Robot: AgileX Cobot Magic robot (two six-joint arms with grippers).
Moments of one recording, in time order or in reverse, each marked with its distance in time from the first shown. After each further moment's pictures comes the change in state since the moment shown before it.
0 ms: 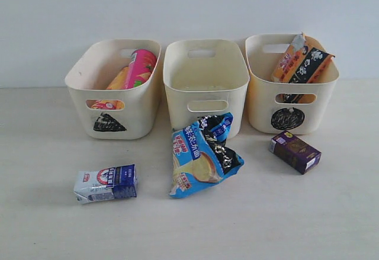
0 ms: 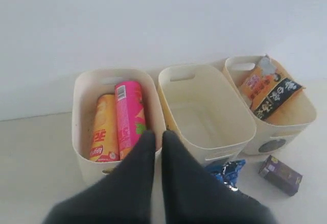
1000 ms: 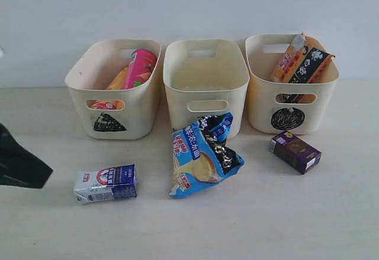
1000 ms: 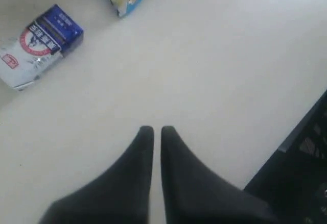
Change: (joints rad) left arm 0.000 -0.012 0.541 -0.396 0.224 0.584; right arm 0.000 0.000 0.000 0.010 0.000 0.001
